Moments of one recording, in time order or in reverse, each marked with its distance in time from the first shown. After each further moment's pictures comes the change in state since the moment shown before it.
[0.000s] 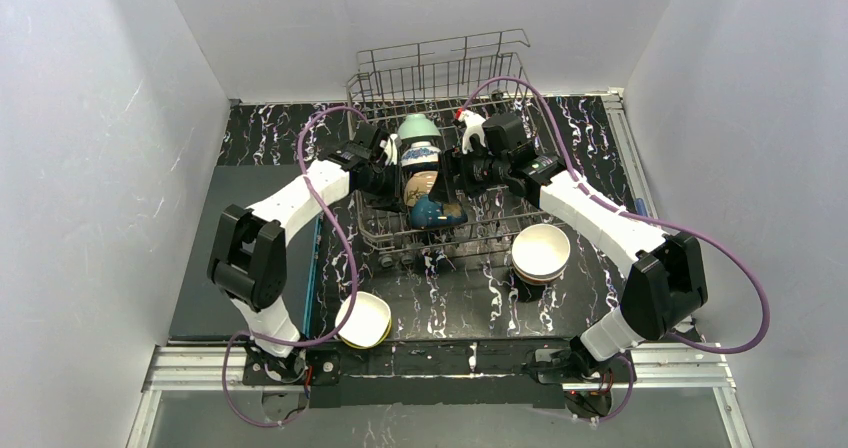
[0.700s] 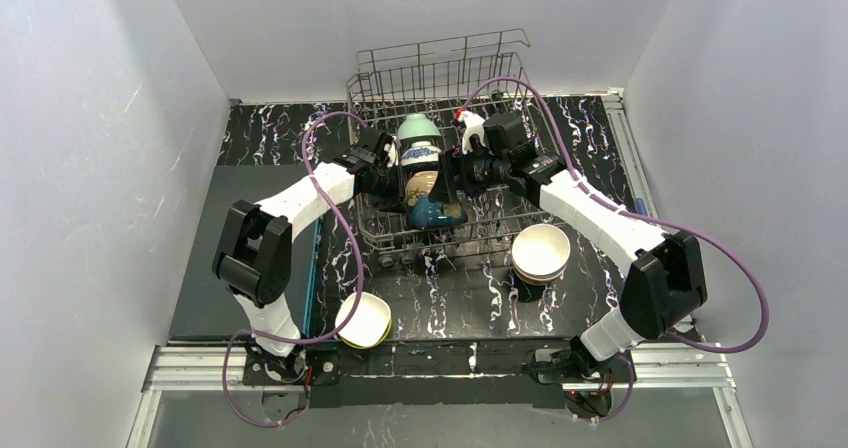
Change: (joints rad) left arm -0.017 0.044 -0.027 0.086 0.002 -0.116; right arm -0.002 0.005 -0.001 -0.002 -0.033 -0.013
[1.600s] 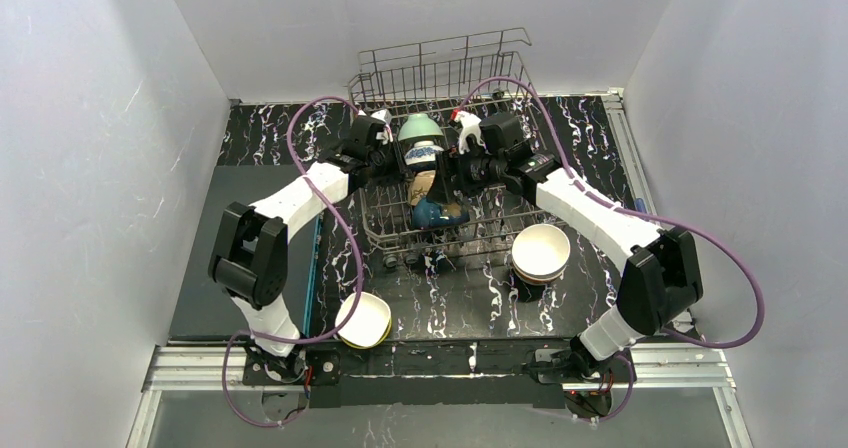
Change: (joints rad) left arm 0.030 -0.008 -0.009 0.293 -0.059 -0.089; right arm 0.005 0.024 0.010 -0.003 -0.001 -0.002
